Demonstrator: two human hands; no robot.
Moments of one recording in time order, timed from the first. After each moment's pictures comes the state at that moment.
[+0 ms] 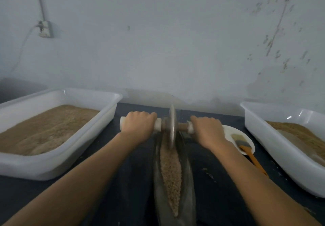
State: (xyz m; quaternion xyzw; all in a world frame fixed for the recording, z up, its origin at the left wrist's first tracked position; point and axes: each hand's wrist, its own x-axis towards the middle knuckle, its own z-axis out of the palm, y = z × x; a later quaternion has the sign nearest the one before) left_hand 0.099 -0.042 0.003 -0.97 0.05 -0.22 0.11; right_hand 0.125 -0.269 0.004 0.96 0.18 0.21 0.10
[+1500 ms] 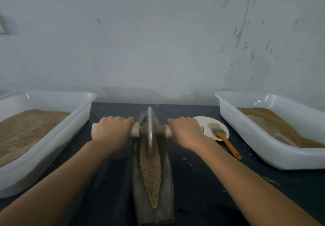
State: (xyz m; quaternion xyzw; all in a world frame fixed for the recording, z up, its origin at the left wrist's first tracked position) left_hand 0.079 -0.043 -0.005 -0.96 0.09 -0.23 0.13; right_hand 0.102 -0.273 -0.003 0.96 0.23 0.17 0.05
